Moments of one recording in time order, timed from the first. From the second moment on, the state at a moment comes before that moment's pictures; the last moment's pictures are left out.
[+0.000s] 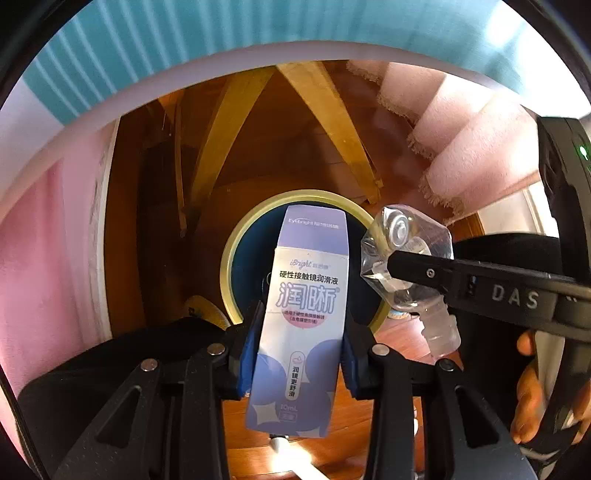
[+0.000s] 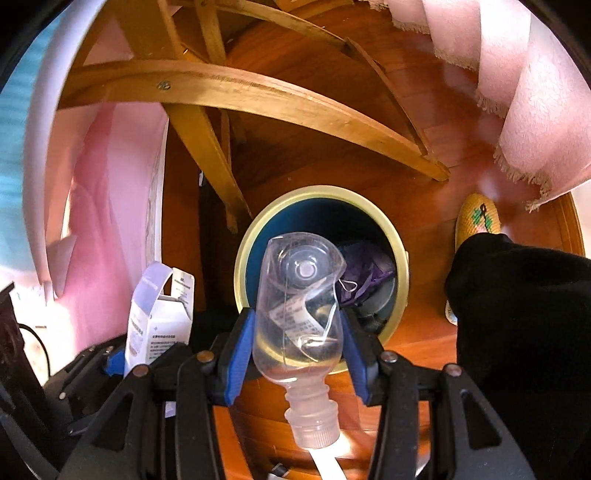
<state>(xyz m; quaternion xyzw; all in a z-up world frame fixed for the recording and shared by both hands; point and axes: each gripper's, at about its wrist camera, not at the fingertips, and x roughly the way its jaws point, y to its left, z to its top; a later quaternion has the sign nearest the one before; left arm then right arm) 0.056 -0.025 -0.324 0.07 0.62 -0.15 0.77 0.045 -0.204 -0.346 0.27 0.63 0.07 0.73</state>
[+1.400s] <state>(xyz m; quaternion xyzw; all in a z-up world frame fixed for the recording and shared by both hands) 0.060 0.004 -0.323 -0.03 0.61 -0.15 0.78 0.040 -0.204 -0.355 0.21 0.64 0.01 0.74</state>
